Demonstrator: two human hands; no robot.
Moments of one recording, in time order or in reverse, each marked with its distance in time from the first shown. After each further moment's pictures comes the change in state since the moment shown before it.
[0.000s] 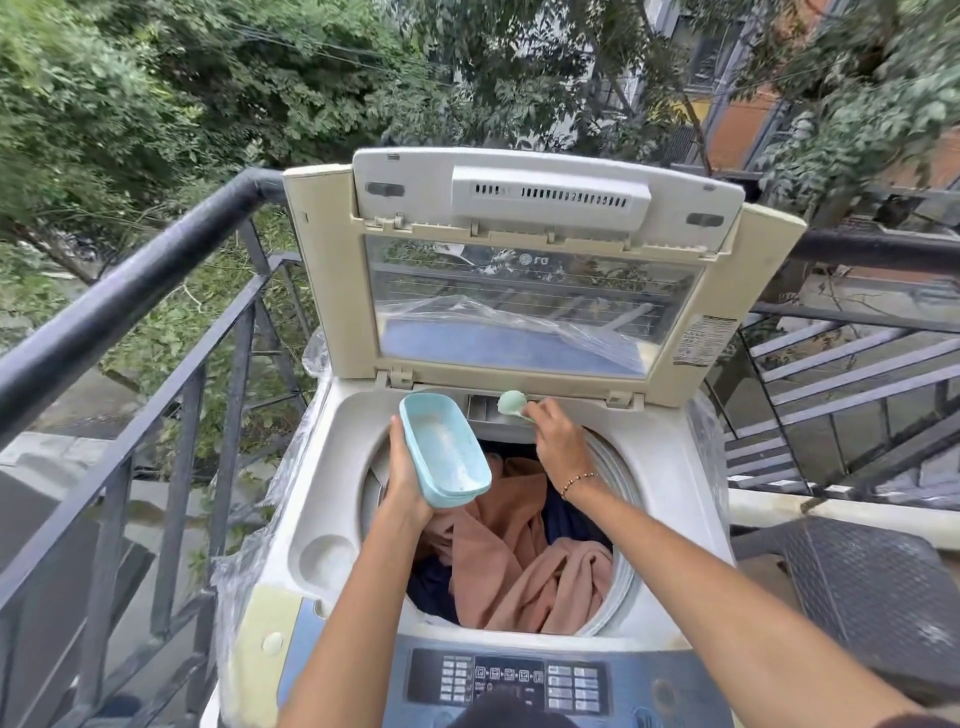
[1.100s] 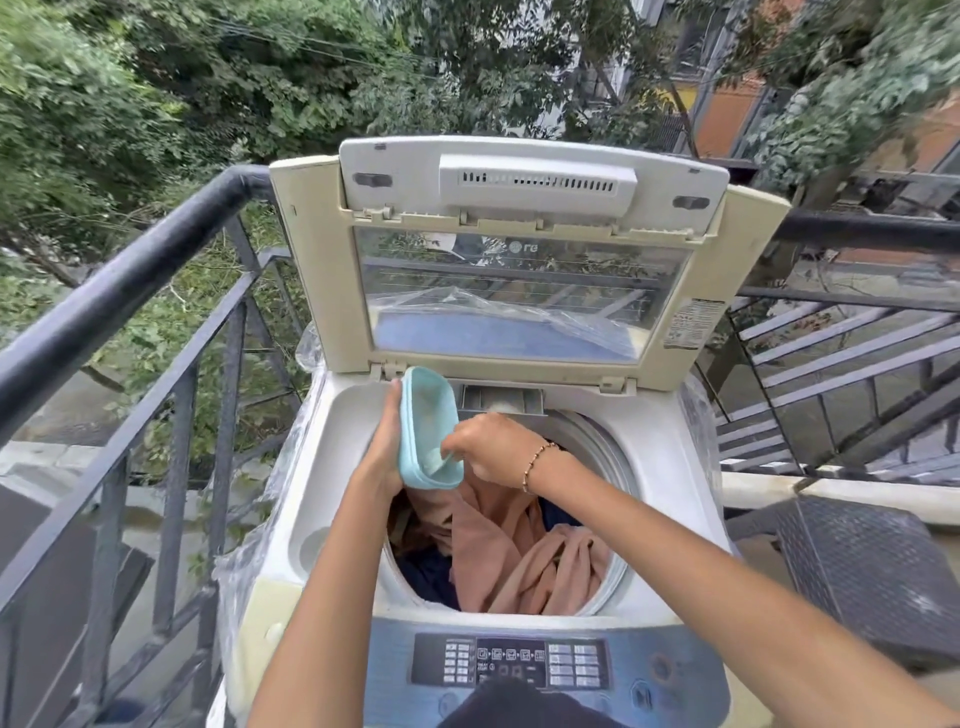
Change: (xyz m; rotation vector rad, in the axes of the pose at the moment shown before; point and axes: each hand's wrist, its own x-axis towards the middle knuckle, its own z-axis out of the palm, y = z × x) left_hand 0.005 0.038 -0.001 0.368 -0.139 -0.070; right_hand 0.010 -0.080 -0.027 -0.124 -0.606 -0.487
